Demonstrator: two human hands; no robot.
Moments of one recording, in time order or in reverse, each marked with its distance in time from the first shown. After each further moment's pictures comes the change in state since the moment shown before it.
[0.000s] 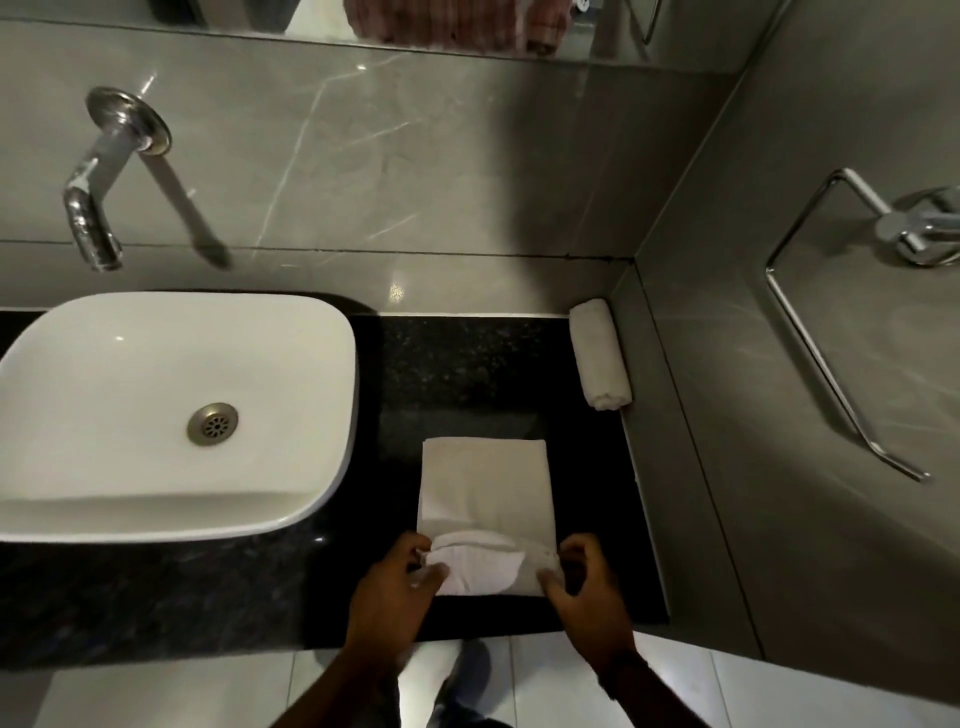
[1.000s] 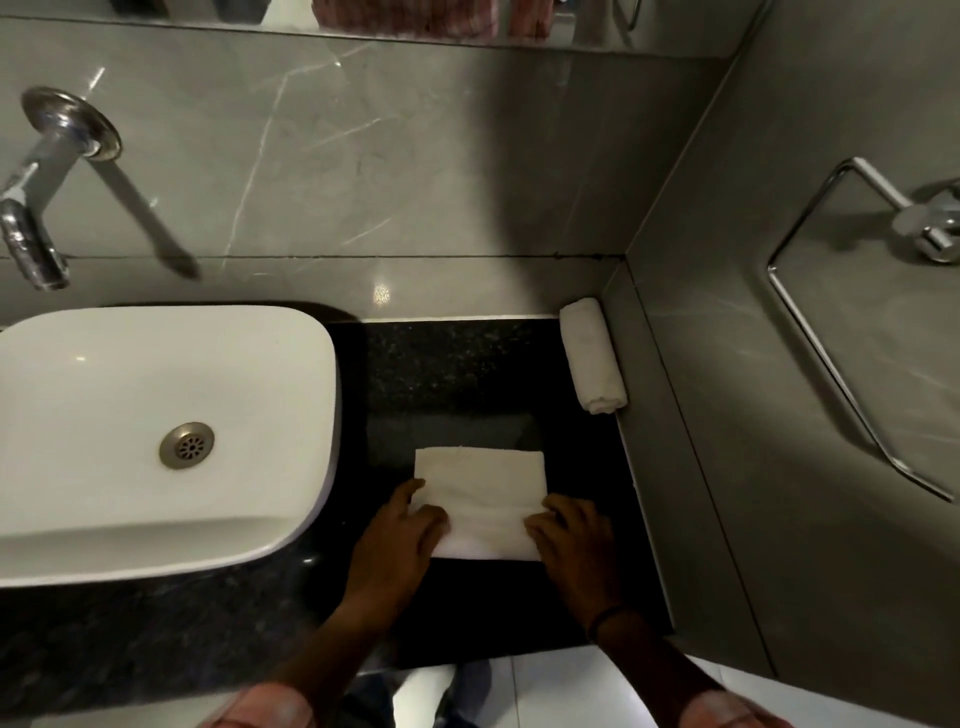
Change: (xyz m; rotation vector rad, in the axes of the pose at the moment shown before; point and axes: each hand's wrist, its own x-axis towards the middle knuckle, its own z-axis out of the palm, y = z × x) left_hand 0.078 0.010 -0.005 0.386 -0.052 0.316; right_hand 0.072 -0.011 0.005 -0.717 0.127 -0.492
